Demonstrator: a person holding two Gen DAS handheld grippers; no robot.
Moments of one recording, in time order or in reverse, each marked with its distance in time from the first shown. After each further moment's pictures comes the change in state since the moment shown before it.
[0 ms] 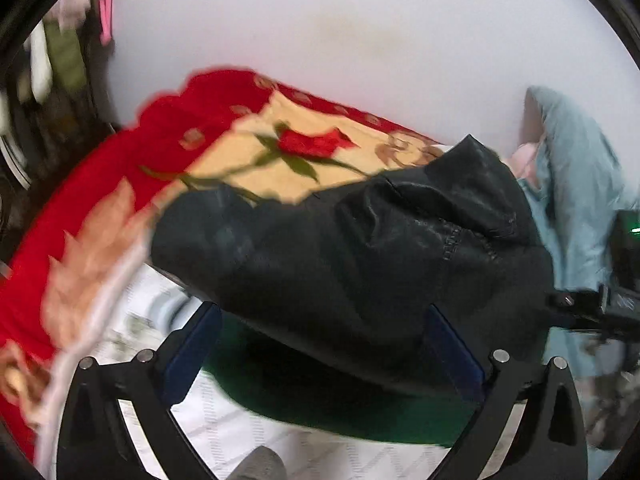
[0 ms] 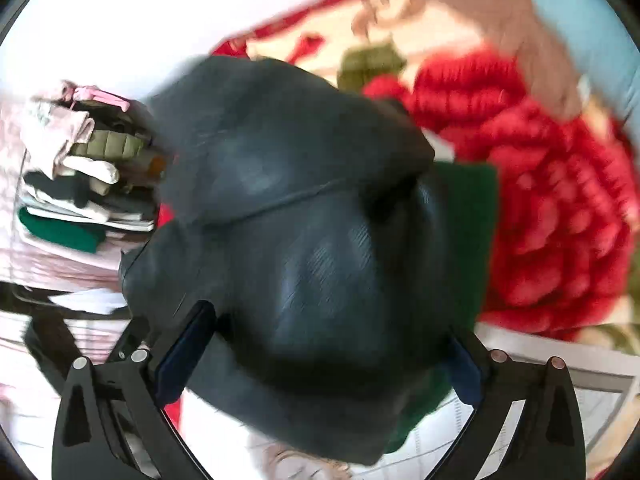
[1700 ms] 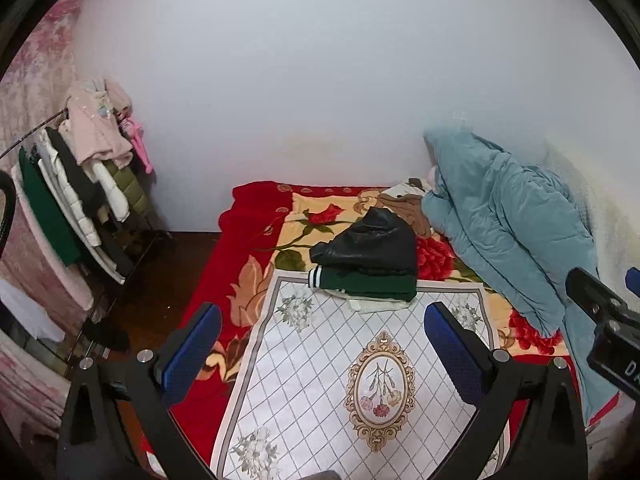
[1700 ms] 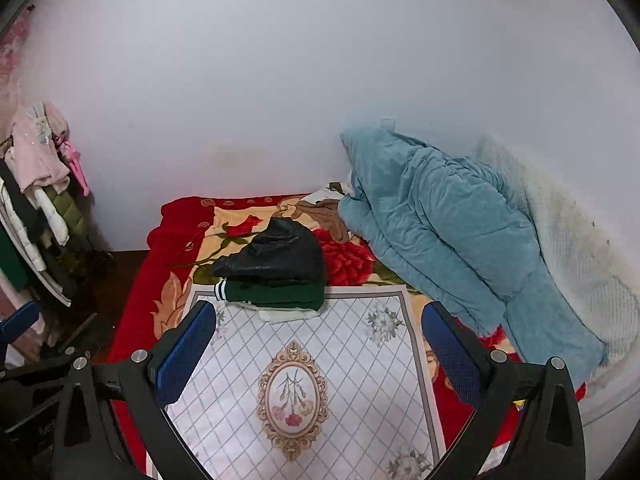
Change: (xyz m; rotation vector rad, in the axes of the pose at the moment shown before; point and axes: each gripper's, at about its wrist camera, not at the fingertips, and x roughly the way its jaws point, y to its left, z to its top) left arm -0.544 0.080 -0.080 0.282 -0.180 -0.003; right arm -0.482 0.464 -0.519 0.029 -0.685 -0.634
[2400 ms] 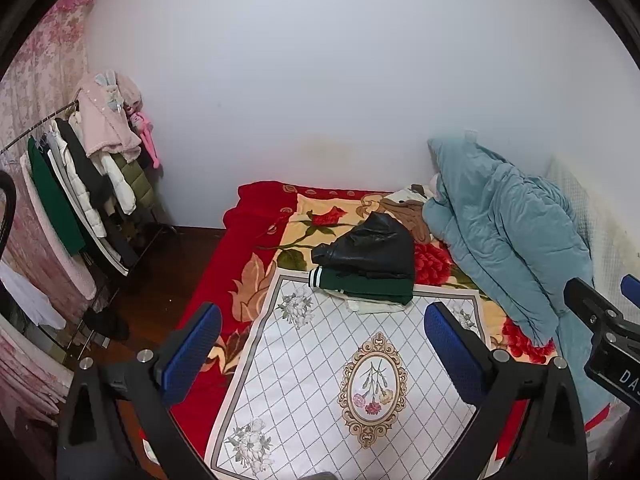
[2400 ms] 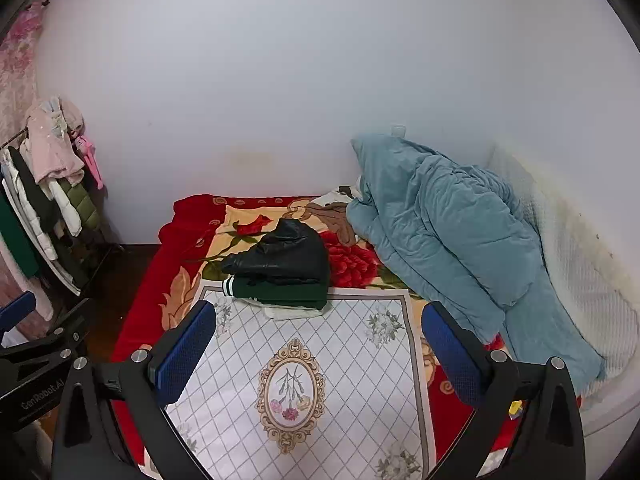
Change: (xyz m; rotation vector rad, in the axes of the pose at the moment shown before) left arm -0.027 0.002 0.001 -0.044 -0.011 0.006; right arm -0.027 -0.011 0.006 -0.037 -0.004 0.034
